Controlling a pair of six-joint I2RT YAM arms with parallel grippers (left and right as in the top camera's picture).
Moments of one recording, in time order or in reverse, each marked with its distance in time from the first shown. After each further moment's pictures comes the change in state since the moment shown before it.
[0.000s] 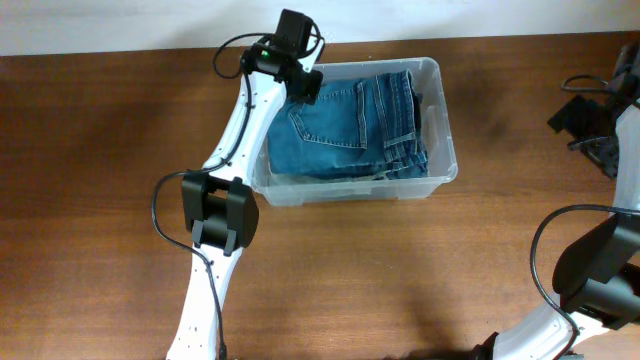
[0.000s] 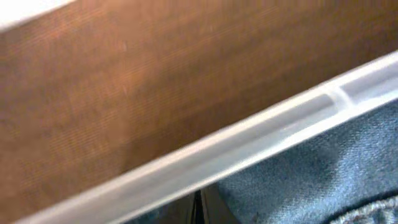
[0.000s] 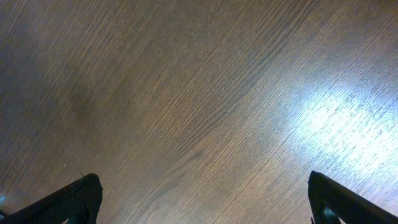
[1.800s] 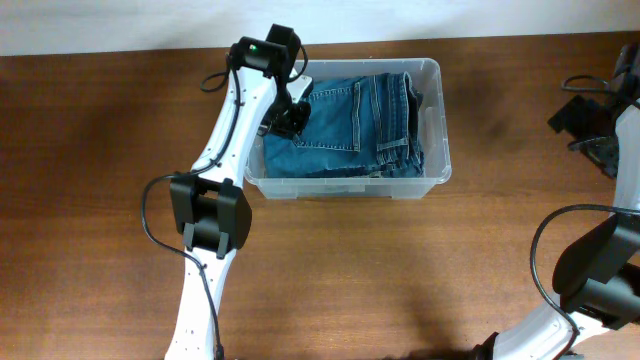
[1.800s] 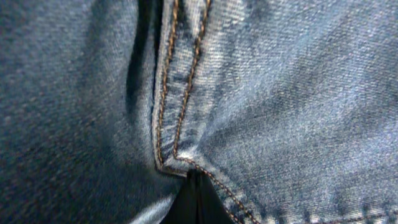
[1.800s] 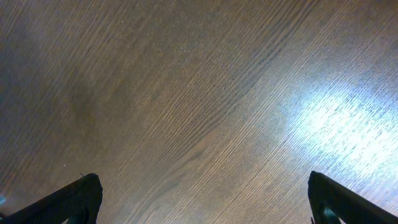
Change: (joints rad) left arm 0.017 -0.065 -0.041 -0.481 0.130 -0.013; right arm 0.000 0.000 0.000 0.000 0.000 -0.001
